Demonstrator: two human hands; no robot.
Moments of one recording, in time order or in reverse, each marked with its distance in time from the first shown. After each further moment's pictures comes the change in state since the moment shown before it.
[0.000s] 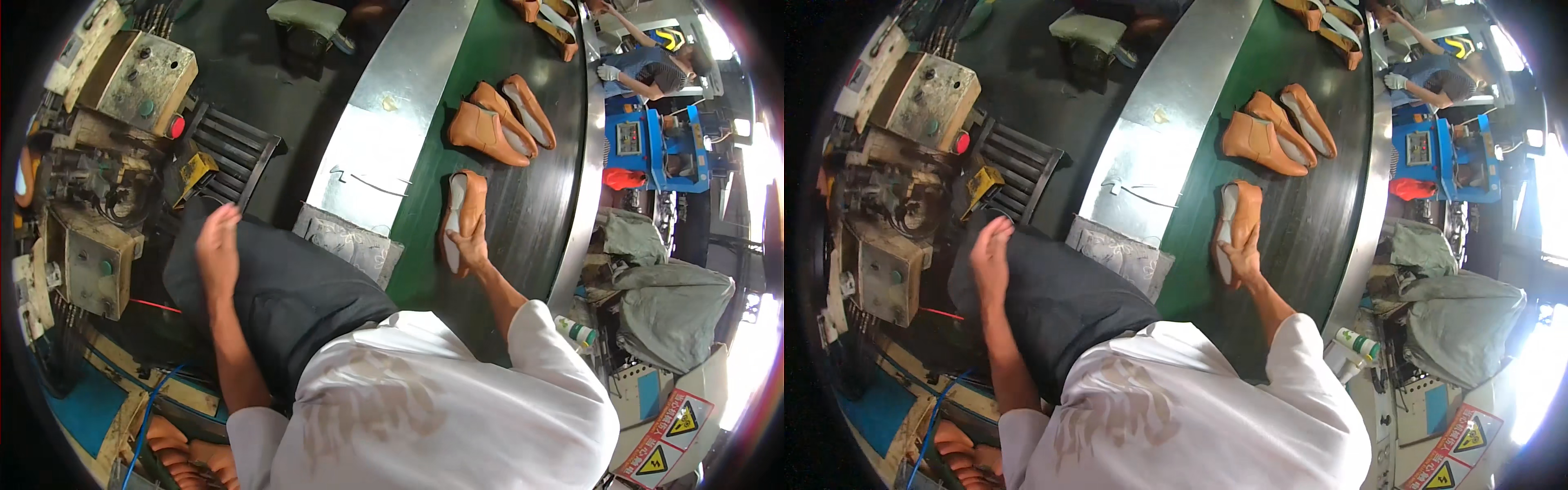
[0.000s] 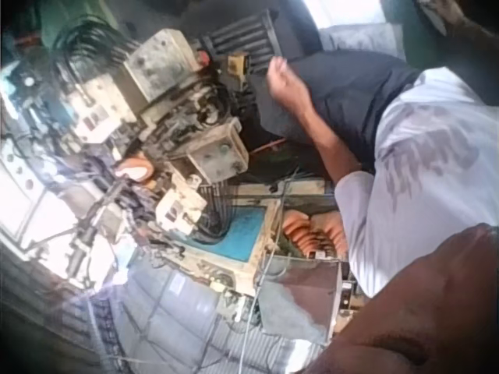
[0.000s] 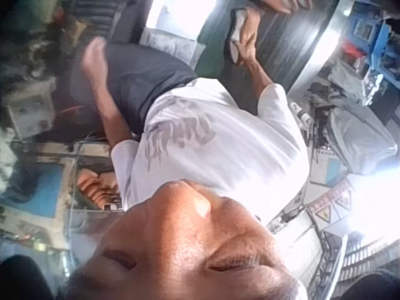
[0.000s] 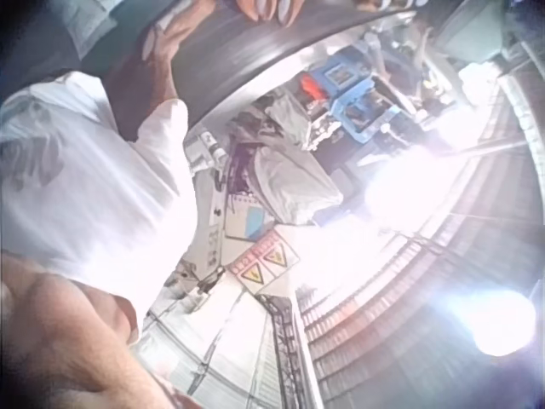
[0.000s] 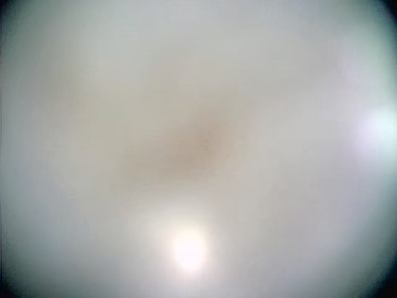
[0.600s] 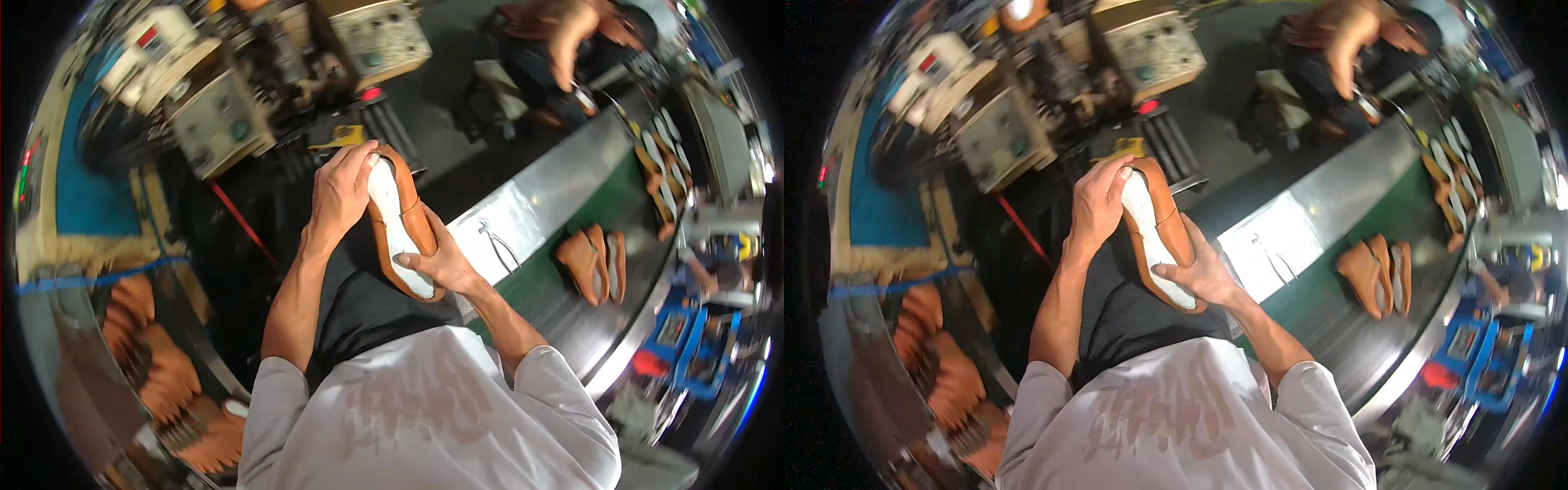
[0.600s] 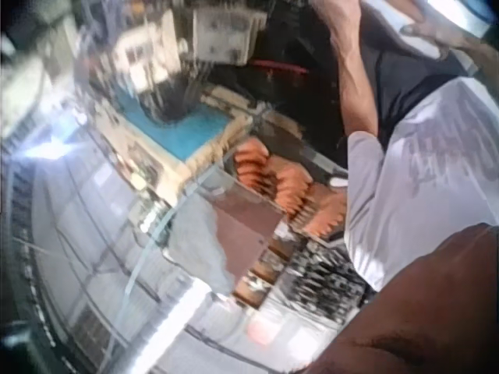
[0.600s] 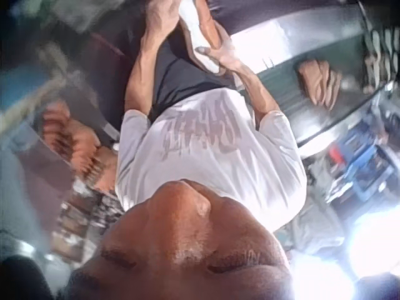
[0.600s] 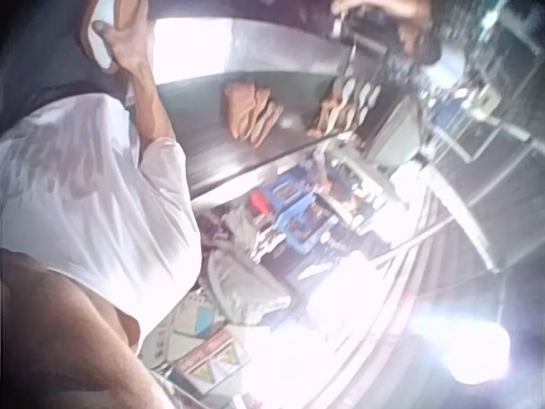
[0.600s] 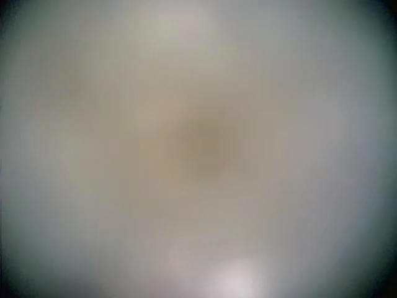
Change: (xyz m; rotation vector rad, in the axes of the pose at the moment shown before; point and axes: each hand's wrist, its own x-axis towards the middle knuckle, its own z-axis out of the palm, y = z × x) left_hand -0.019 0.066 -0.085 0.264 0.420 0.484; right_hand -0.208 -0.310 0.148 0.067 -1.078 -0.854
